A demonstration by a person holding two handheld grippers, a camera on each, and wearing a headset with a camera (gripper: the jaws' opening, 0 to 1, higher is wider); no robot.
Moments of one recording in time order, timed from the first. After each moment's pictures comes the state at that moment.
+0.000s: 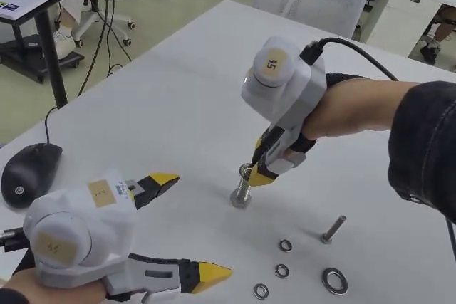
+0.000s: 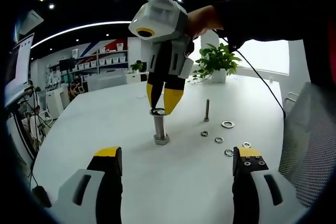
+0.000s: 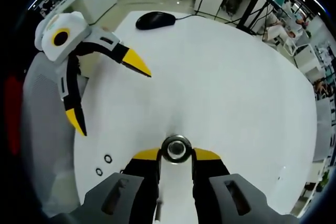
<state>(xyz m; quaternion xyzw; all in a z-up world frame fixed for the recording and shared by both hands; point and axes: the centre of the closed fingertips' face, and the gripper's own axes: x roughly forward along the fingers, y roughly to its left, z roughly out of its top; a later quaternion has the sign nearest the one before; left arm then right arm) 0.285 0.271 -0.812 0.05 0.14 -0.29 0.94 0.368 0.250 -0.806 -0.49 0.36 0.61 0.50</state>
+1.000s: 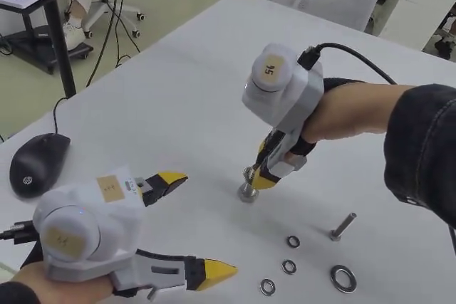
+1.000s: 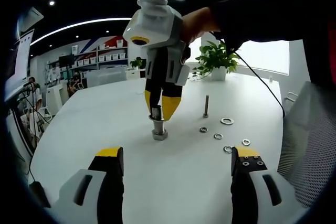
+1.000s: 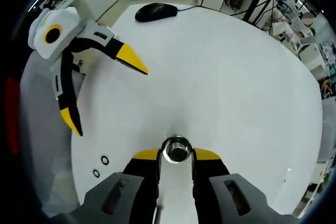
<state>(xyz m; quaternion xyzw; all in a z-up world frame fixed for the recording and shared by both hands) 0.282 0.270 -0.823 0.04 0.15 -0.30 0.94 0.367 0.253 -0.835 -0.50 0.38 0.61 0.49</state>
